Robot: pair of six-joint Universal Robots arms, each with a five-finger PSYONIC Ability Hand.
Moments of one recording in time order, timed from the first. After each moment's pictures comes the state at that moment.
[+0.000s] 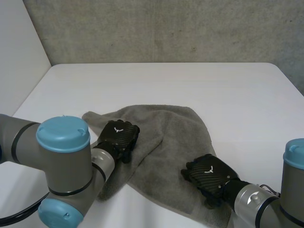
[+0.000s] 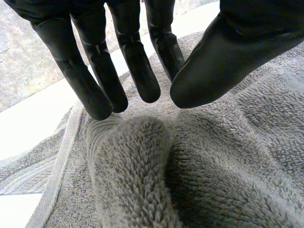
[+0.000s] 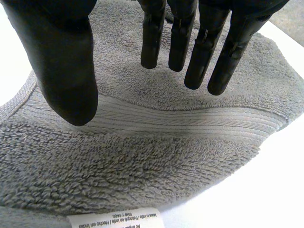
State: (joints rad) left arm 4.08 -2.04 -1.63 3.33 -1.63 3.31; right arm 1.97 -1.36 2.02 -0.04 1.18 2.54; left_hand 1.36 1.36 1.38 1.35 1.36; right_hand 0.50 0.52 0.51 0.50 0.32
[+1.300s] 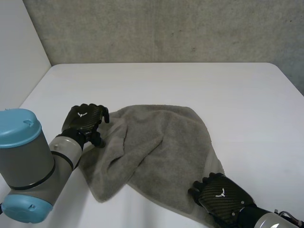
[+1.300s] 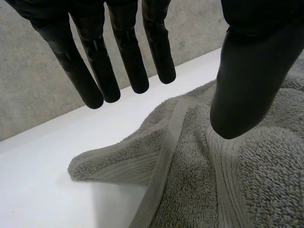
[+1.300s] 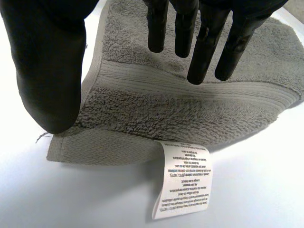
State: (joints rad) left arm 4.29 -1.87 -1.81 3.46 -1.58 3.24; right arm 1.88 -1.56 2.25 0.00 1.14 2.43; left_hand 0.75 0.75 0.74 0.75 0.73; right_hand 0.31 0.35 0.45 0.31 0.09
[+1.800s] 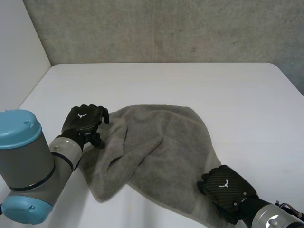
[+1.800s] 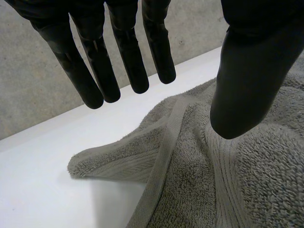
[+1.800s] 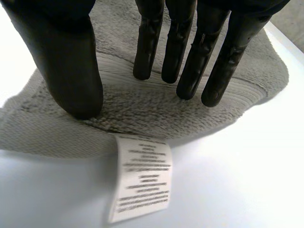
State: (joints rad) left arm 4.29 -1.87 -1.81 3.46 -1.58 3.24; right arm 1.86 -1.53 2.25 -0.10 1.16 2.42; left_hand 0.75 0.75 0.74 0.75 0.73; right_hand 0.68 0.67 0.68 0.68 0.50
